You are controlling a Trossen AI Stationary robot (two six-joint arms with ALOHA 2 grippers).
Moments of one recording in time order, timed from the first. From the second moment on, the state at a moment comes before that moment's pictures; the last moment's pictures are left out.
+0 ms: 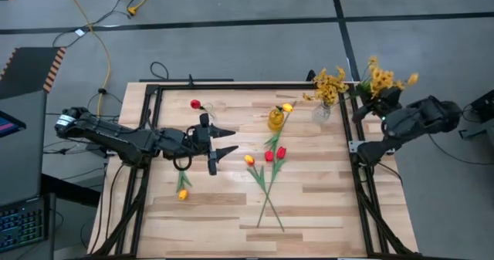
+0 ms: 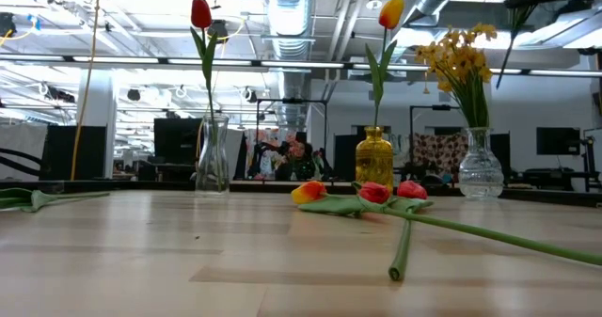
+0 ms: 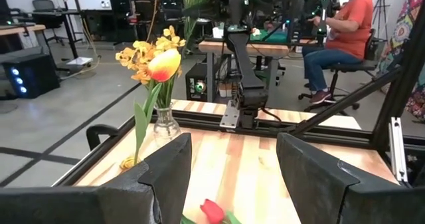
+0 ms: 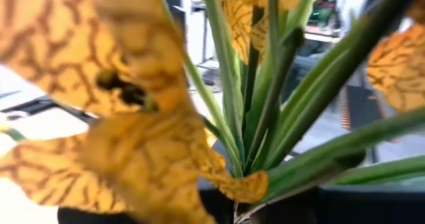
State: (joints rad) left arm -0.21 1.18 0.85 0.24 -0.43 -0.06; right arm 0.35 0.48 0.99 -1.12 1.35 0.54
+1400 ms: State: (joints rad) left arm -0.21 1.18 0.85 0.24 -0.43 -0.09; right arm 0.25 0.49 0.62 -1.06 1.57 1.07
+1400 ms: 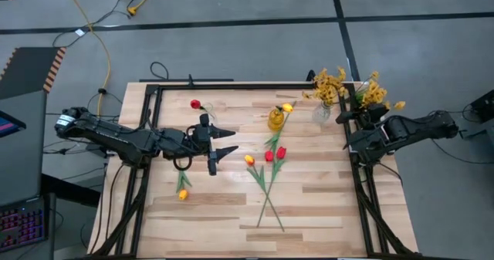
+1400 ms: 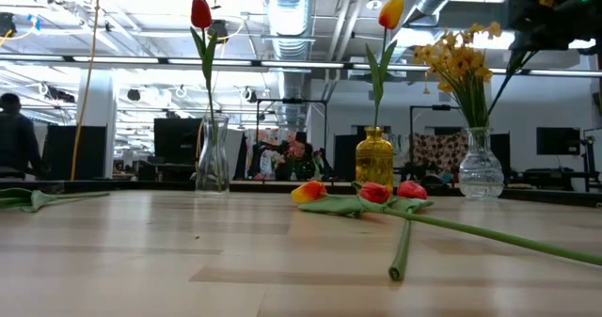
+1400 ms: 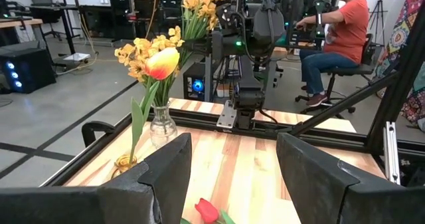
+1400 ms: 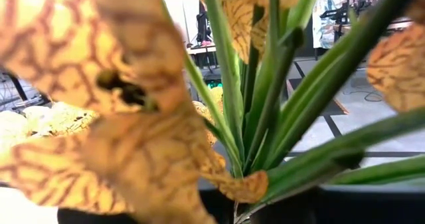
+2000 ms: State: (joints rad) left arm -0.21 1.18 0.85 0.24 -0.43 -0.09; right arm 0.21 0.58 0.62 -1.05 1.53 1.07
